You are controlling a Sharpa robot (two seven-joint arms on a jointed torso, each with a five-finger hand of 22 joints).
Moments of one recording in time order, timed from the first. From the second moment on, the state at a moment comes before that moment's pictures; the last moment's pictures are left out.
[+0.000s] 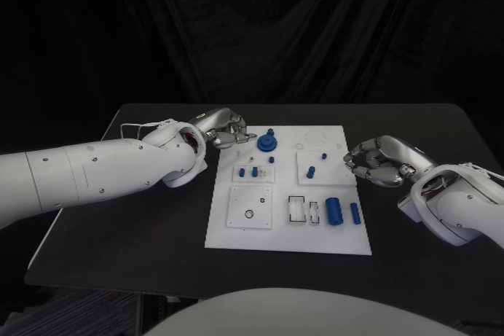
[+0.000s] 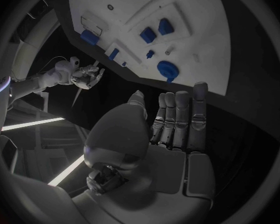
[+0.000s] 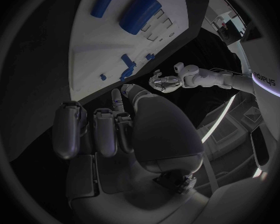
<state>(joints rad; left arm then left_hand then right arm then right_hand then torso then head) 1.28 -0.81 -0.21 1.47 -1.19 -0.47 -0.12 1.29 0.11 -0.16 0.29 0.29 0.69 0.16 0.35 1.16 0.72 0.11 0.75 1.15 0.87 0.06 1.08 0.99 0.11 0.91 0.12 0.68 1.31 1.24 -1.03 -0.25 1.70 -1.20 -0.53 -0.07 1.35 -0.04 0.27 0.16 0.50 0.84 0.13 0.33 0.17 1.46 0.04 1.55 1.31 1.47 -0.03 1.47 1.31 0.06 1.47 0.08 1.35 1.31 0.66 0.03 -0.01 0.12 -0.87</state>
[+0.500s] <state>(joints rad) 1.28 -0.65 -0.21 1.29 -1.37 -0.35 0.14 1.71 -0.04 0.26 0.20 0.14 0.76 0.07 0.07 0.66 0.63 0.07 0.35 0.52 1.19 -0.01 1.21 0.91 0.12 1.17 0.09 0.95 1.31 1.24 -1.03 -0.25 1.70 -1.20 -0.53 -0.06 1.35 -0.04 0.27 0.16 0.50 0.84 0.13 0.33 0.17 1.46 0.04 1.55 1.31 1.47 -0.03 1.47 1.31 0.06 1.47 0.08 1.35 1.31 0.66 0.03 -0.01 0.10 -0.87</state>
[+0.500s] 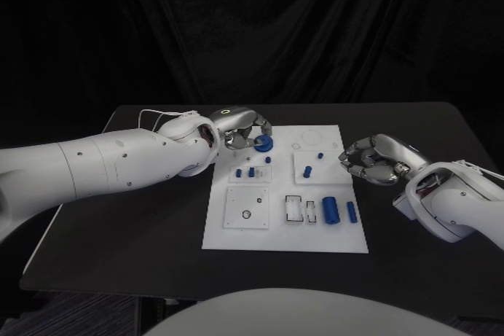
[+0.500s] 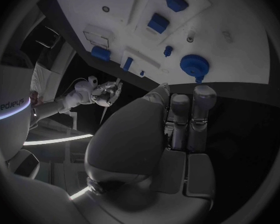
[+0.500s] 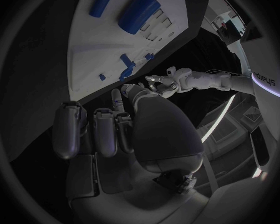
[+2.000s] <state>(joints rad) 1.22 -0.52 -0.21 1.12 -1.65 -0.24 0.20 1.58 -0.08 0.32 0.16 0.11 0.85 0.03 0.09 0.49 0.74 0.05 0.38 0.34 1.31 -0.04 1.26 0.95 0.12 1.30 0.07 0.97 1.31 1.24 -1.04 -0.25 1.71 -1.20 -0.53 -0.06 1.35 -0.04 0.27 0.16 0.50 0.84 0.13 0.33 0.18 1.46 0.04 1.55 1.31 1.47 -0.03 1.47 1.31 0.06 1.47 0.08 1.35 1.31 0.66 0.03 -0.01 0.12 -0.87</state>
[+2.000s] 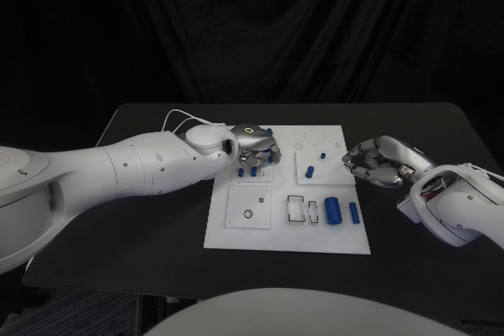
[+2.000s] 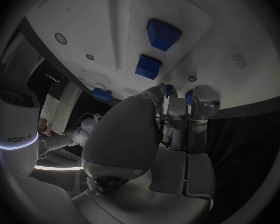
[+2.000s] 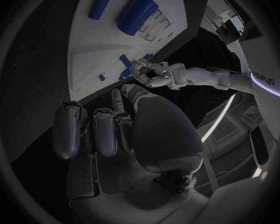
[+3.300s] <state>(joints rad) 1.21 -0.59 -0.21 1.18 -1.65 -0.36 0.19 1.57 -0.06 0.35 0.11 0.13 1.01 0.07 0.14 0.49 0.92 0.02 0.41 0.30 1.34 -0.06 1.26 0.95 0.12 1.35 0.05 1.00 1.31 1.24 -1.03 -0.25 1.71 -1.20 -0.53 -0.06 1.35 -0.04 0.28 0.16 0.50 0.84 0.13 0.33 0.18 1.46 0.04 1.55 1.31 1.47 -0.03 1.47 1.31 0.06 1.47 0.08 1.35 1.31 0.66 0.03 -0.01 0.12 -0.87</state>
